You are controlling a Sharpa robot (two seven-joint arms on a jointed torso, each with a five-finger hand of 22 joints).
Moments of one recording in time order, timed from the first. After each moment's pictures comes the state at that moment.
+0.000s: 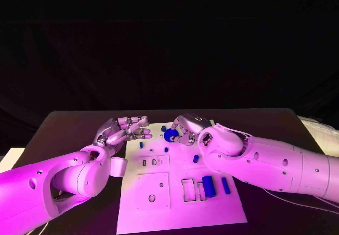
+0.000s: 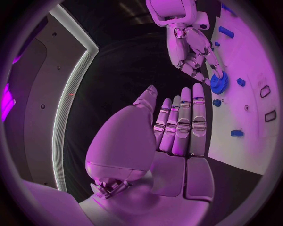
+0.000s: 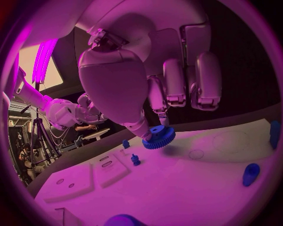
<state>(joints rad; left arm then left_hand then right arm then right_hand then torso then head) 1.17 -0.94 -0.01 1.75 0.02 -0.46 0.46 1.45 -0.03 0.07 0.13 0.13 0.98 0.21 0.10 0.07 1.05 0.15 0.09 0.07 1.17 0.09 0.14 0.15 0.17 1.10 0.20 0.27 0.09 1.22 -0.63 -0.02 1.52 -1.73 -0.38 -0.44 1.32 -0.06 0.22 0.15 0.22 1.05 0.12 0.12 0.08 1.44 0.03 1.33 1.31 1.46 -0.04 1.52 1.31 0.06 1.47 0.06 1.46 1.31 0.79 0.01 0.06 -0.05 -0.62</state>
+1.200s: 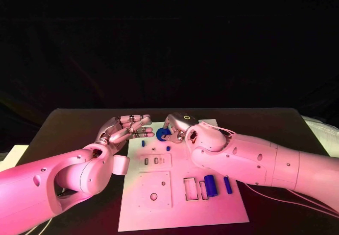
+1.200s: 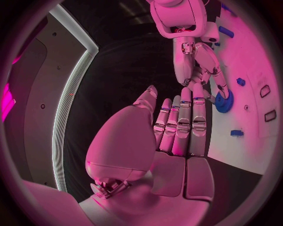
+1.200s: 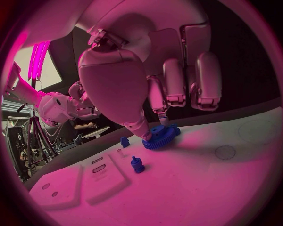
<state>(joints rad) 1.17 -0.93 -0.01 1.75 0.02 -0.46 0.46 1.45 -0.03 0.07 0.13 0.13 0.98 0.21 0.10 0.07 1.05 0.15 0.09 0.07 1.17 0.09 0.14 0.15 0.17 1.10 0.20 0.27 0.09 1.21 -0.48 -0.02 1.35 -1.71 -0.36 -0.43 1.32 -0.06 0.22 0.14 0.21 1.04 0.12 0.12 0.08 1.45 0.03 1.32 1.31 1.46 -0.04 1.52 1.31 0.06 1.47 0.06 1.46 1.31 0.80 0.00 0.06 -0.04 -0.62</state>
